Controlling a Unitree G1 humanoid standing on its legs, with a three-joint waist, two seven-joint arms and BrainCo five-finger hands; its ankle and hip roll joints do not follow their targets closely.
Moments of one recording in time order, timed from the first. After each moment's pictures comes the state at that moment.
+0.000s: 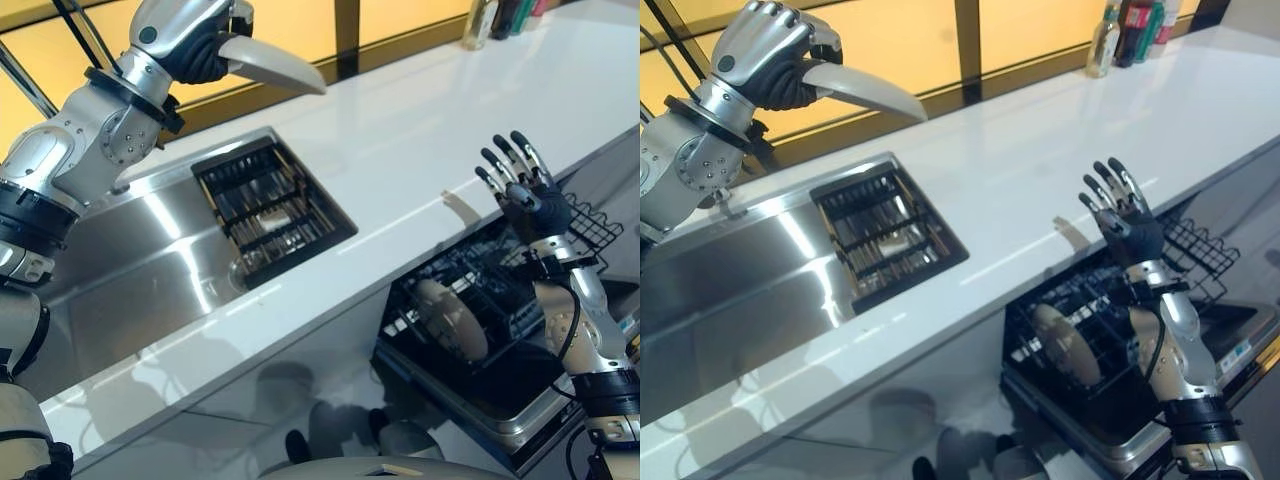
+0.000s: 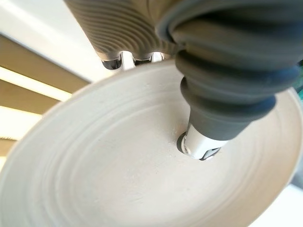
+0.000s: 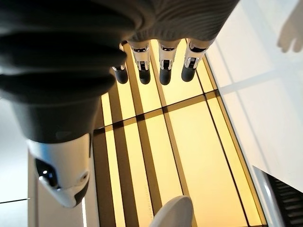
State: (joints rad) left arm -1.10 1.08 -0.59 0.31 0.33 -0.32 0.37; right arm -0.19 -0.63 -0.03 0.02 0.93 -0.19 0.20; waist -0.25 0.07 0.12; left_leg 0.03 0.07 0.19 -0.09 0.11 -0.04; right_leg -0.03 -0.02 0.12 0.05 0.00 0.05
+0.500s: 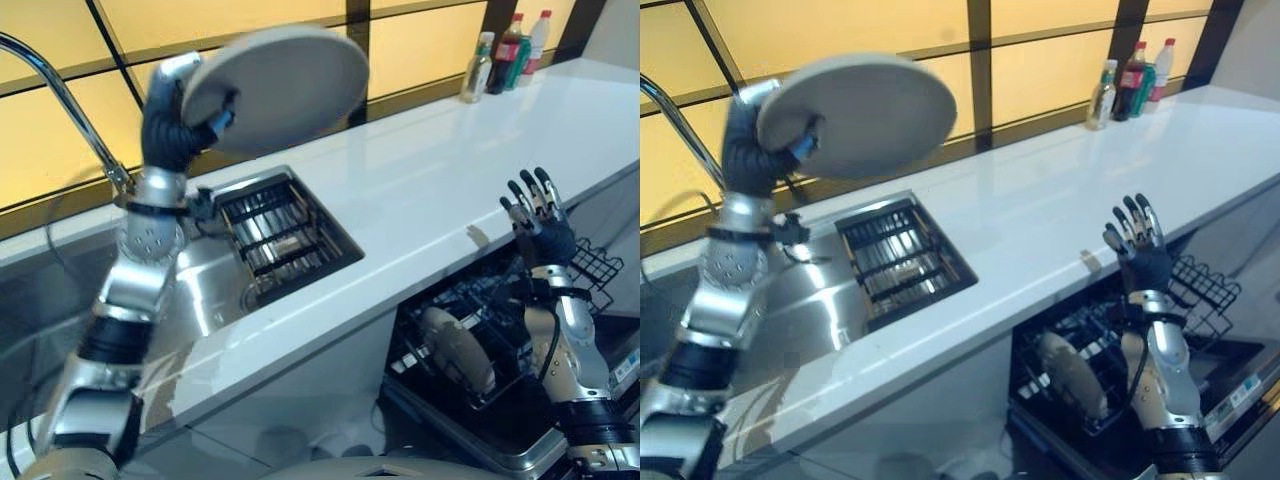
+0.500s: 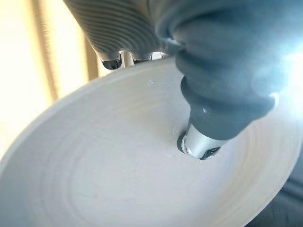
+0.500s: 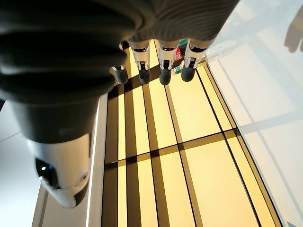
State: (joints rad) left arm -0.41 0.55 -0.09 -0.07 -0.30 -0.33 0.14; right arm -0.07 -0.48 -0.08 -0.01 0.75 -0.25 -0.03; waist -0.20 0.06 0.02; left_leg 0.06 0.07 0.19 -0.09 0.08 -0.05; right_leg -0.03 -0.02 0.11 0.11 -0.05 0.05
